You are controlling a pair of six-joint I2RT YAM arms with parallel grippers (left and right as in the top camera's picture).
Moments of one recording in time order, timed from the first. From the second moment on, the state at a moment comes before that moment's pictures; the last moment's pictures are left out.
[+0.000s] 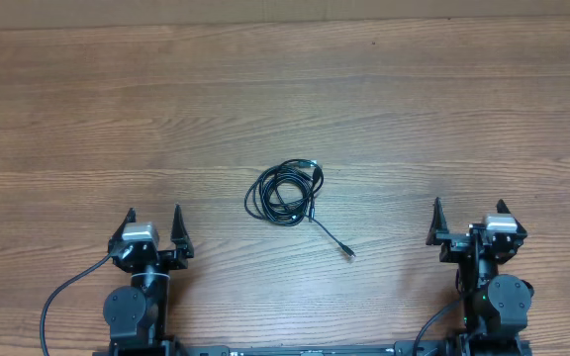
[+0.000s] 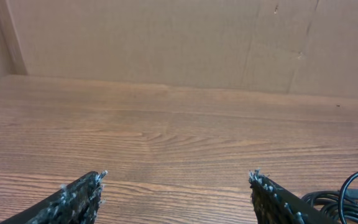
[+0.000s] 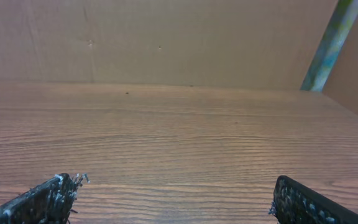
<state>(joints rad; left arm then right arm) 0.07 0.01 0.01 -0.08 0.02 -0.07 -0.02 0.01 0.04 -0.14 0.06 -0.06</state>
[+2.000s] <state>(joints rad) 0.07 0.01 0.01 -0.08 0.02 -0.08 -0.02 0.01 0.04 -0.14 0.06 -0.06</state>
